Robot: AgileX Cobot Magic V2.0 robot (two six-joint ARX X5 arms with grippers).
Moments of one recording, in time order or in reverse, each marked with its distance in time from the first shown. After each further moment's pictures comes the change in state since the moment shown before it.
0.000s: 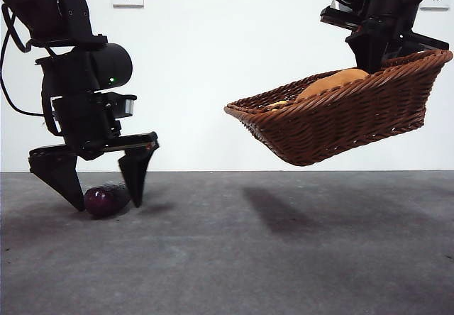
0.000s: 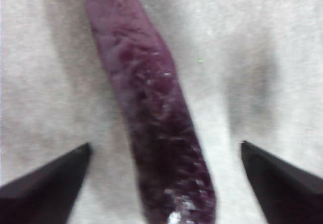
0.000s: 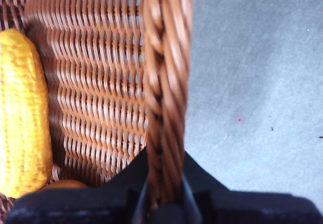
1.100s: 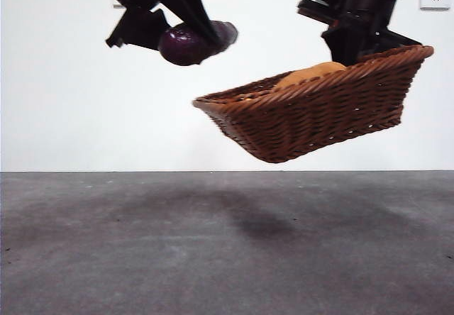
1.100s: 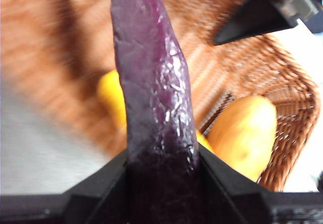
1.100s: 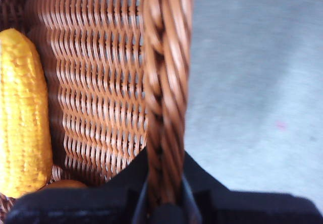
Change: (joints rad) left arm -0.218 -0.396 -0.004 0.051 0.422 0.024; right arm 0.107 0.000 0.000 0.000 -0.027 -0.010
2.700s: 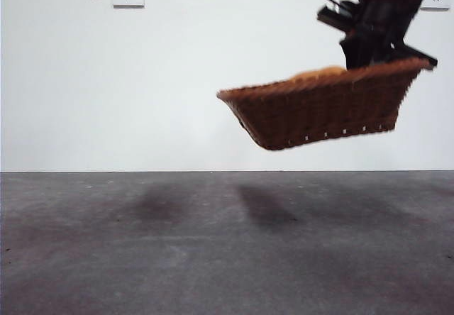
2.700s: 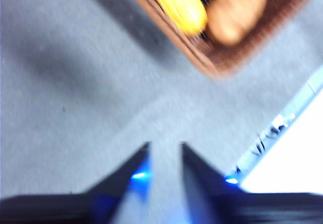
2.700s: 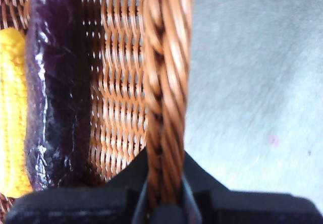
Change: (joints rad) left arm 0.012 -0.345 0.000 -0.499 -0.196 0.132; right arm -0.160 0.059 0.002 0.069 -0.131 0.004
